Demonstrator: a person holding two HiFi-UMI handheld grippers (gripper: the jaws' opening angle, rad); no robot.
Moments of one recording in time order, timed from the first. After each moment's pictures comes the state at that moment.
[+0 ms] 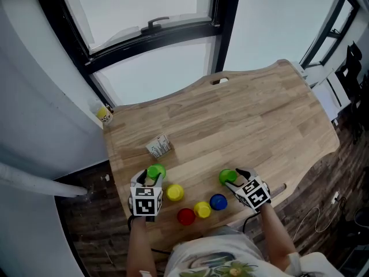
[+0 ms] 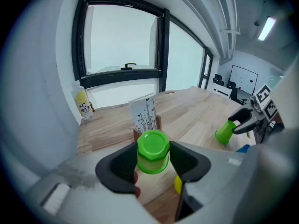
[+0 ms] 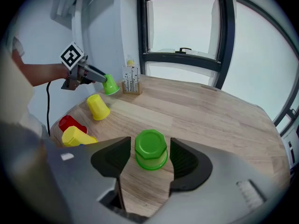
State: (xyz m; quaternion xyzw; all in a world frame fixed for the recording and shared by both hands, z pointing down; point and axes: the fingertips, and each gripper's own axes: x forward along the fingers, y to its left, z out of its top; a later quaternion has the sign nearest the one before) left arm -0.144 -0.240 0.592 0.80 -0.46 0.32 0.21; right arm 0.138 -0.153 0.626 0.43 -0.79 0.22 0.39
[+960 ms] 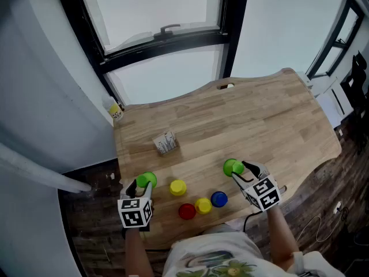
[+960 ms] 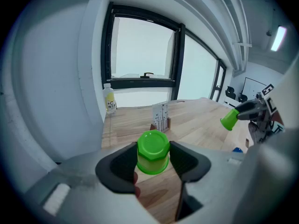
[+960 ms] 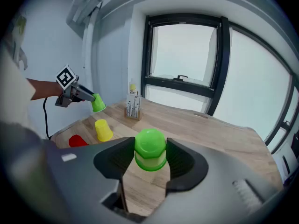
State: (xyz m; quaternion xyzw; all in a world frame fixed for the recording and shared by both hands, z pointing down) left arm -0.210 -0.178 0.551 0.76 -0.54 0.26 0.24; right arm 0.133 -0.157 0.524 0.46 -0.82 0.13 0.31
